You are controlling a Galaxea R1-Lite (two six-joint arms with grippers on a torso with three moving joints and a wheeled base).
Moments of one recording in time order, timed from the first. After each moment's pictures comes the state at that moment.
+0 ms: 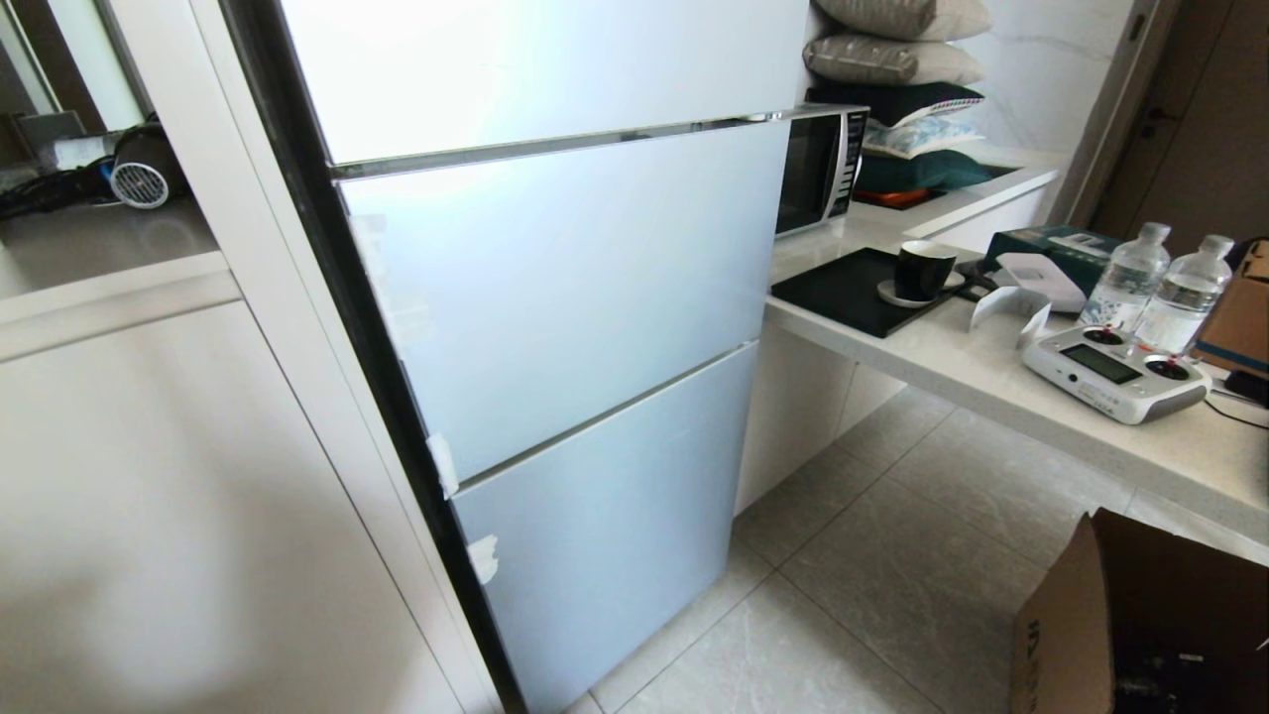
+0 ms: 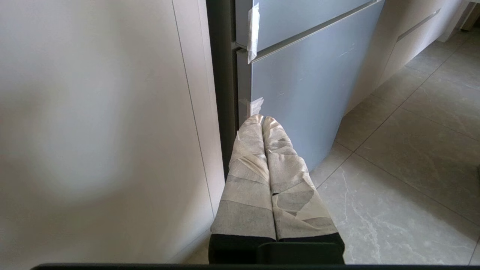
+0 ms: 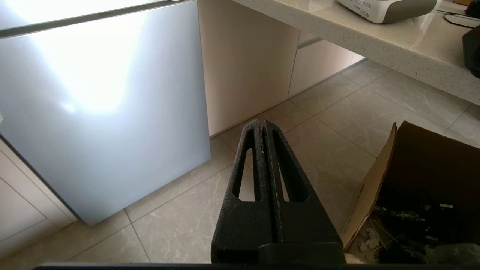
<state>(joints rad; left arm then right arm) 0.00 0.00 0.00 0.01 0.00 0.01 0.00 0.00 0.00 0.00 0.00 -0.01</state>
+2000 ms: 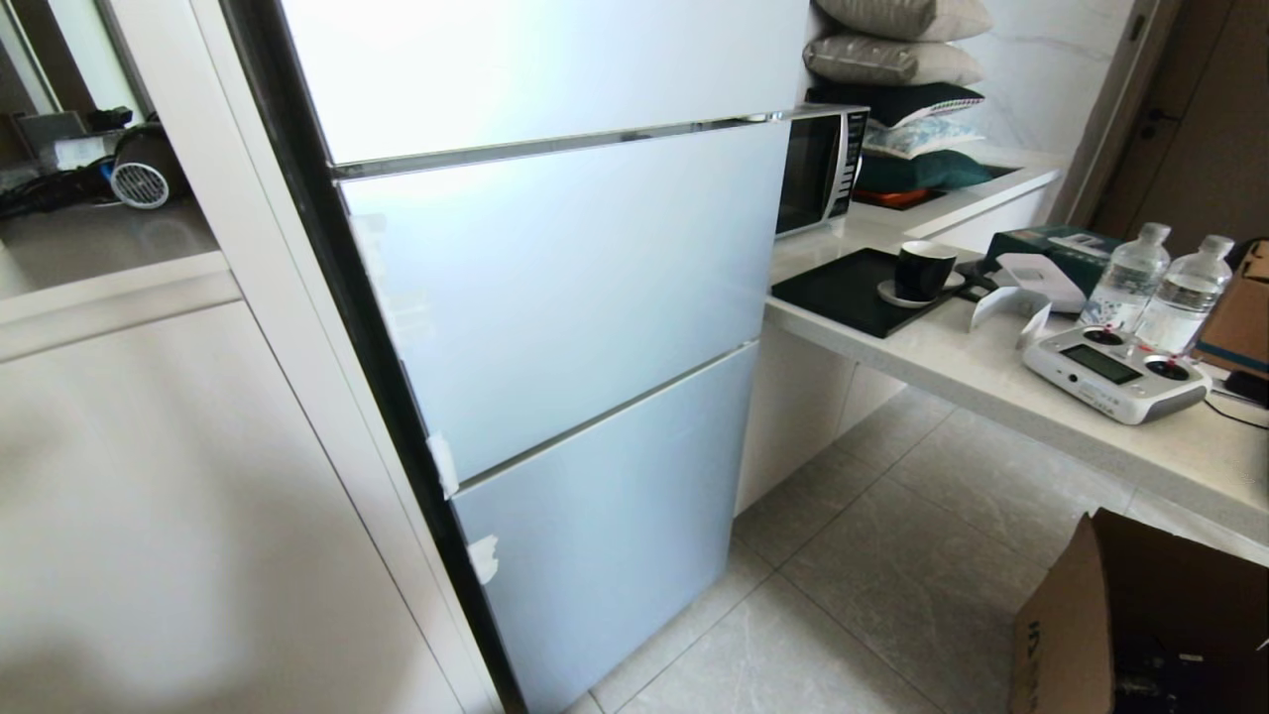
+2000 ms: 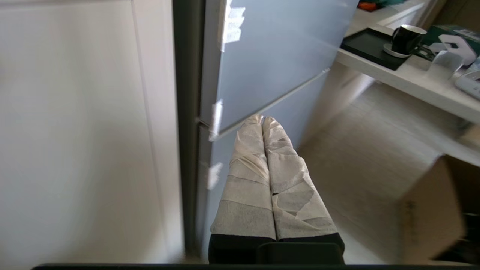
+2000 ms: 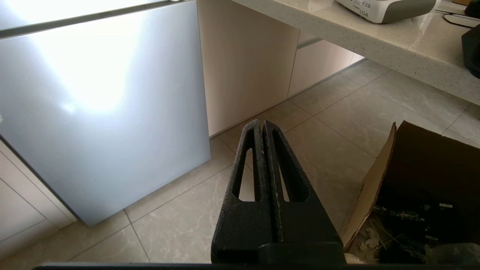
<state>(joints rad) -0.02 0.50 -0.47 -0.09 -0.08 -0.11 0.00 0.00 0.00 0.00 0.00 -0.01</state>
